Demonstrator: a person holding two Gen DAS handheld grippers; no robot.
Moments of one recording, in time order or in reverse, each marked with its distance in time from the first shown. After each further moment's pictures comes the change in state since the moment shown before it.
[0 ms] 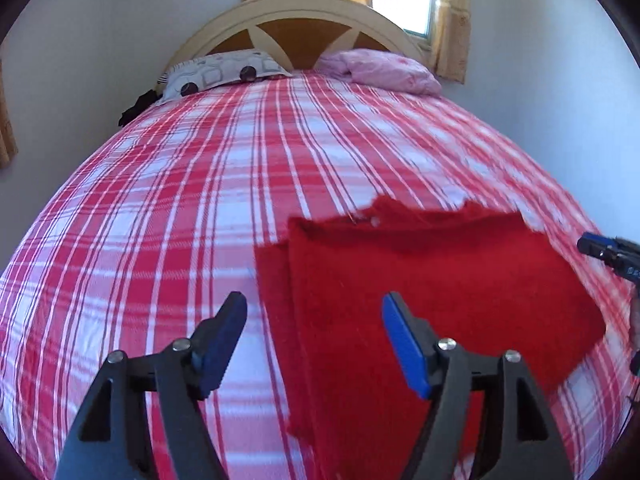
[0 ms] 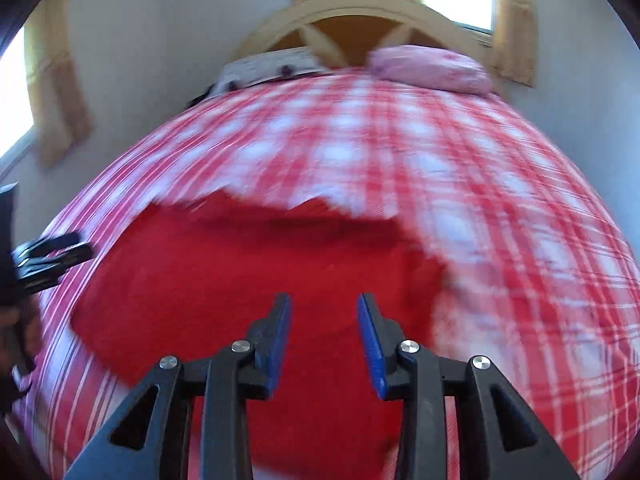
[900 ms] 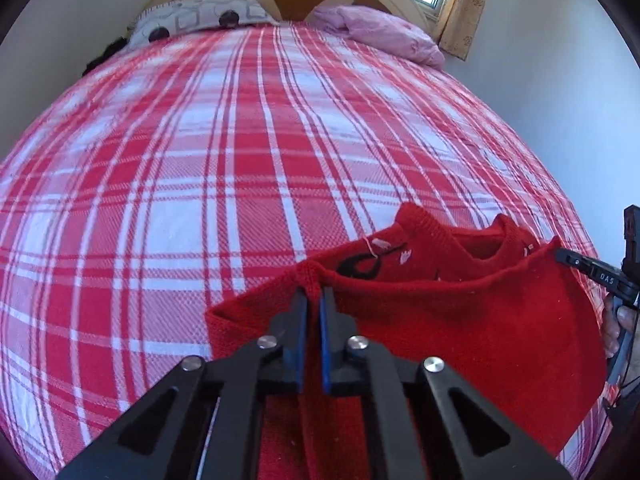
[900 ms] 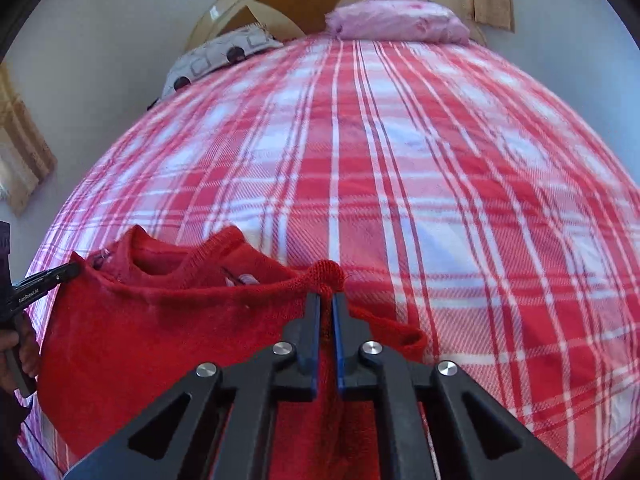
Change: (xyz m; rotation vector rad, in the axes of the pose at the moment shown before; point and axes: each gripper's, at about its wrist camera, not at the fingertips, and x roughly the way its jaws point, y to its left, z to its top) left arm 0.098 0.027 0.055 -0.080 0.141 -0.120; right arm 0.109 -0.087 0.063 0.187 0.091 -0.025
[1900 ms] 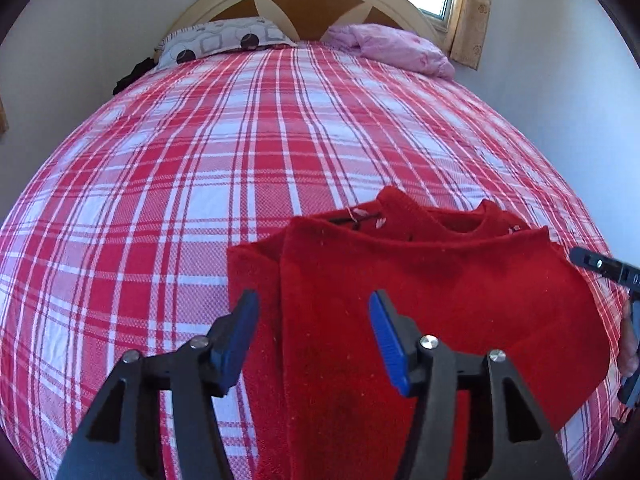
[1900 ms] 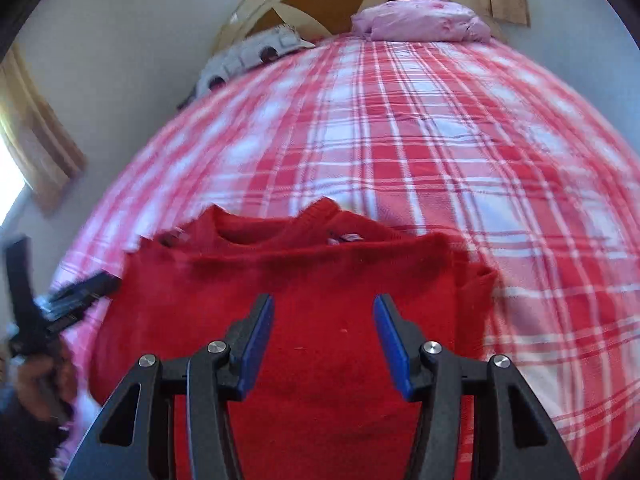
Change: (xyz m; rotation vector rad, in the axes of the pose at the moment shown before) left arm -0.043 -0.026 -0.035 -0.009 -0.041 0.103; right arm -0.035 0.053 -0.027 0.000 0.022 0.060
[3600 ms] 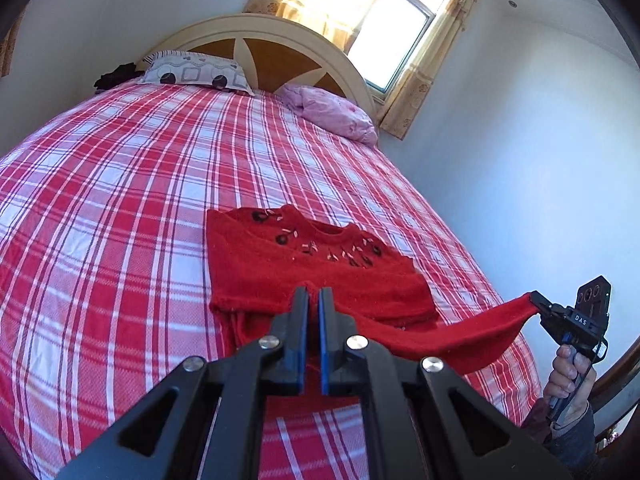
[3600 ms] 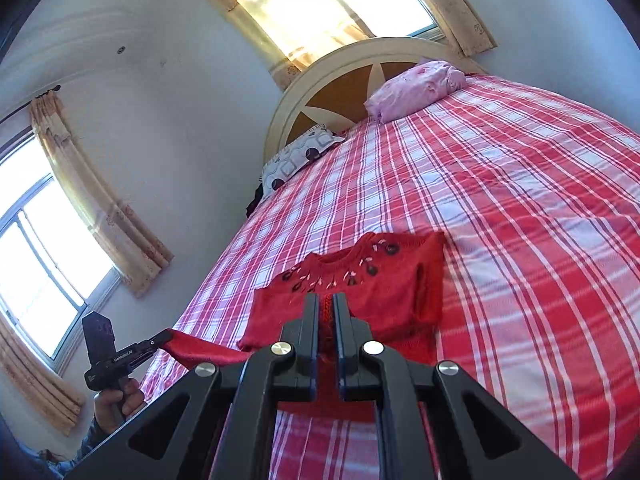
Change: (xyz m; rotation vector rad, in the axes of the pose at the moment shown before) left arm -0.174 0.024 -0.089 -0.137 -0.191 -0.352; right arm -0.231 -0.043 -0.127 0.229 -0.337 0.319
